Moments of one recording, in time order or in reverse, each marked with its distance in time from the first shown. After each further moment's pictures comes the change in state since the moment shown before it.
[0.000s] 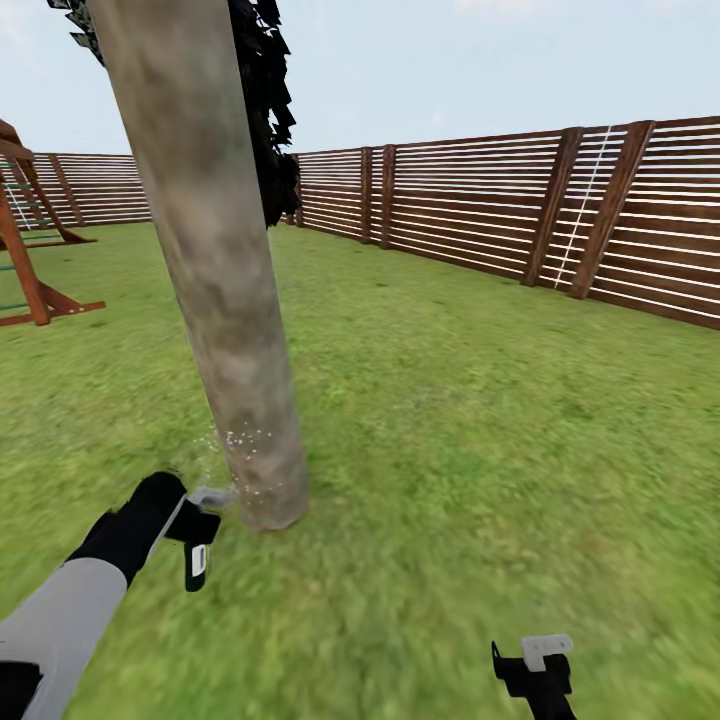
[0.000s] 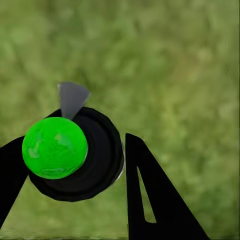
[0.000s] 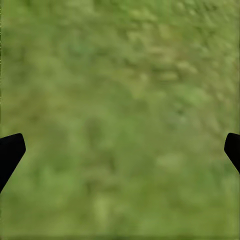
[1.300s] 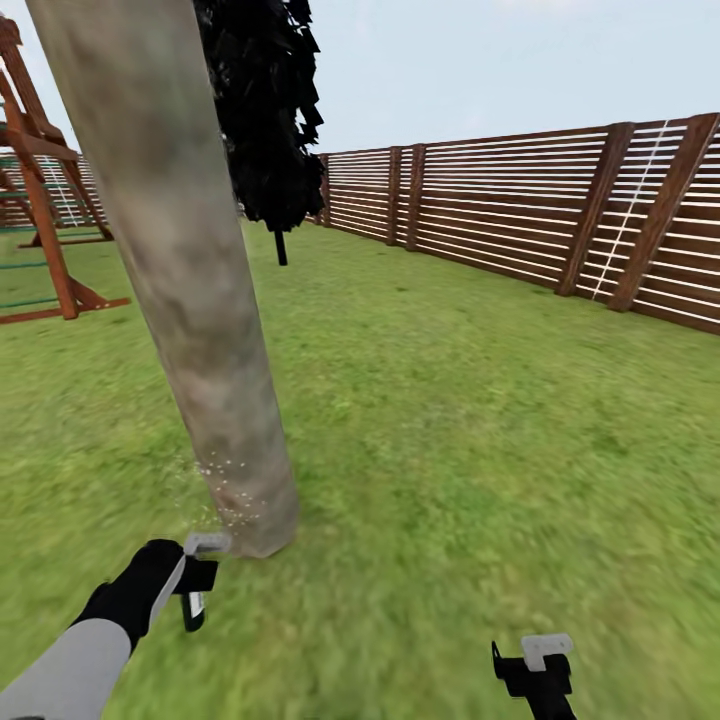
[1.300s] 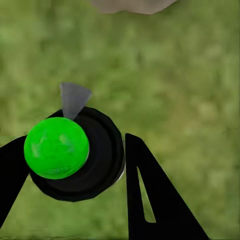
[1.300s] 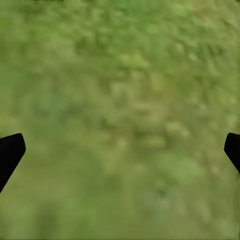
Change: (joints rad) left arm 0.146 -0.069 0.177 0.133 0.105 -0.316 0.290; right arm 0.000 0.000 0.000 0.000 0.000 0.000 -0.002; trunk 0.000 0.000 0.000
